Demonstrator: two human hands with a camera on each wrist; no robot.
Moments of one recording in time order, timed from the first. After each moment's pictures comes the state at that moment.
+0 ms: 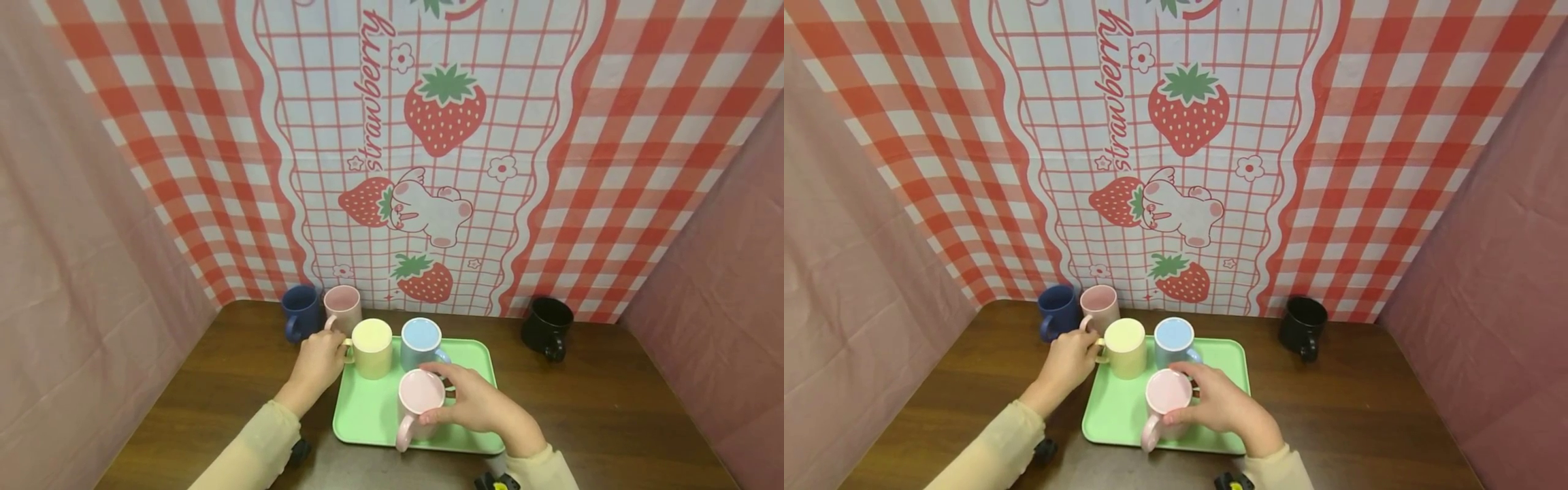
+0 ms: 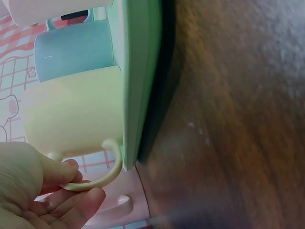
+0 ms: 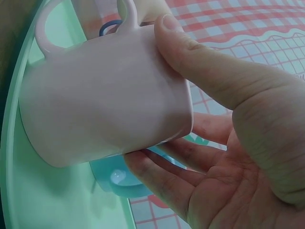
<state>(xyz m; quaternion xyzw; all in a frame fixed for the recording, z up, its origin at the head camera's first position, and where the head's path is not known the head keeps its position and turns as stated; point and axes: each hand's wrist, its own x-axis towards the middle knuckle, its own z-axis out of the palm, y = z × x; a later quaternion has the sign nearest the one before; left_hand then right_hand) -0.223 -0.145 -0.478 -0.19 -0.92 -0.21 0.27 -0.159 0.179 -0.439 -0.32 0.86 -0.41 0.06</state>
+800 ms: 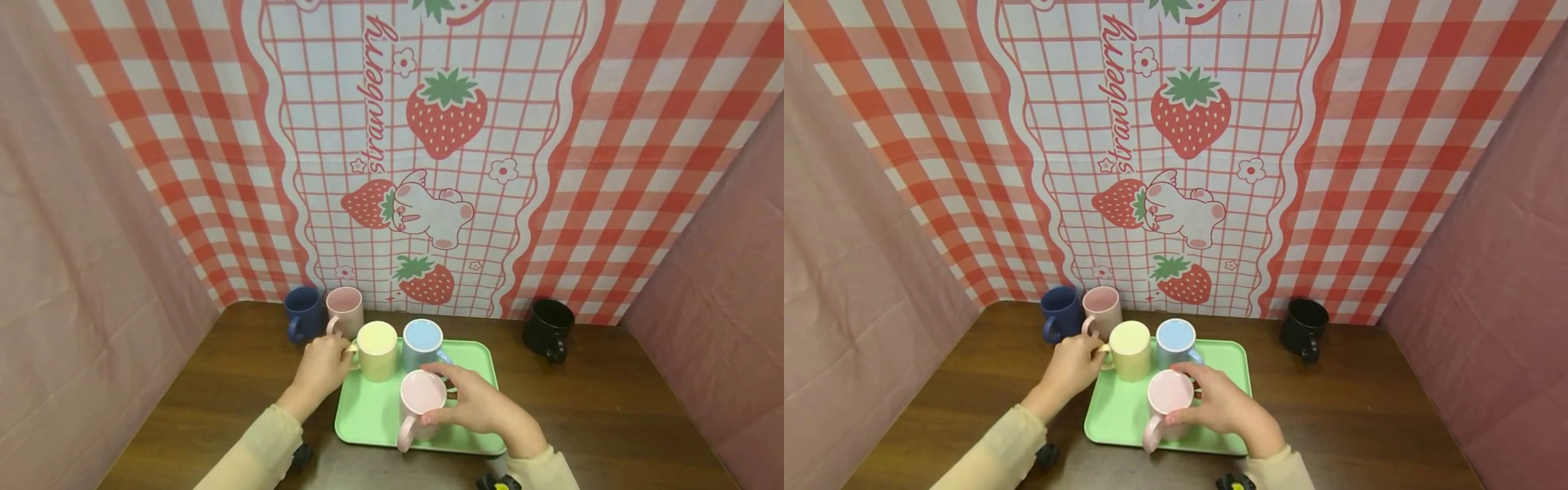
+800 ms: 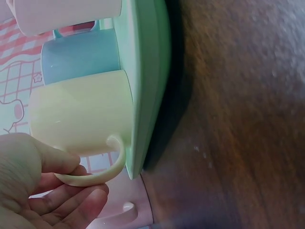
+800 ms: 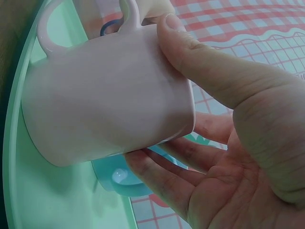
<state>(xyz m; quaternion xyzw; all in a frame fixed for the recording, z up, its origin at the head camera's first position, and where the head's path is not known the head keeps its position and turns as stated) -0.214 -0.141 -0.472 -0.18 -0.93 -0.21 0.23 -0.159 0.180 -0.441 -0.31 0.85 -0.42 0.08</state>
